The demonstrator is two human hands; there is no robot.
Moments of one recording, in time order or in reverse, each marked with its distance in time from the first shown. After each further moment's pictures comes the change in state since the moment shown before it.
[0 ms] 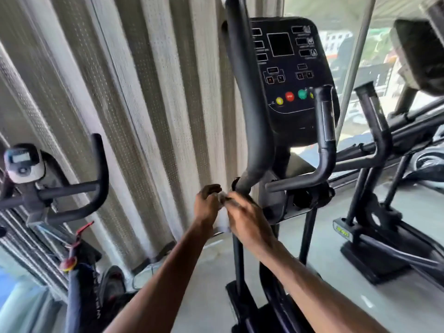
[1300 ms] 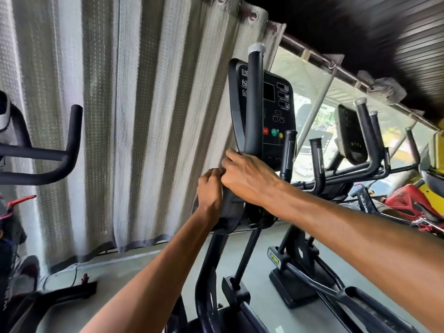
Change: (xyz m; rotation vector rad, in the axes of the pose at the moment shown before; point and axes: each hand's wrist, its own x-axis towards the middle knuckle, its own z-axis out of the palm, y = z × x) left_hand -0.084 0.070 0.035 -0.389 -0.084 0.090; right_hand 0.066 -0.116 -0.177 -0.994 -0.476 -0.624
